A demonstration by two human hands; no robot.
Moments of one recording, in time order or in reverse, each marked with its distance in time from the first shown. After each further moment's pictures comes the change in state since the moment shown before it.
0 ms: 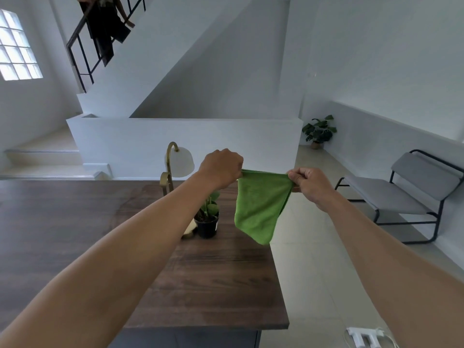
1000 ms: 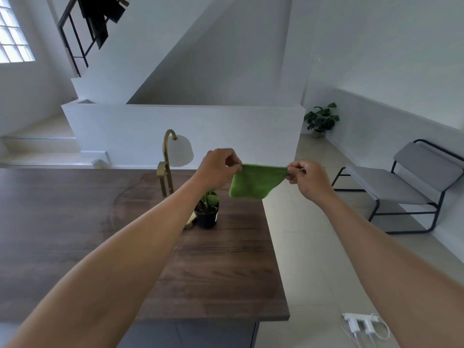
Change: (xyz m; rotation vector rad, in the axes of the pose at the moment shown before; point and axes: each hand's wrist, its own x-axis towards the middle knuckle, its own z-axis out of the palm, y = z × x) left_hand -0.010 -0.021 0.042 -0.695 0.108 -0.162; right_hand 0.010 0.021 0.014 -0.187 0.097 -0.079
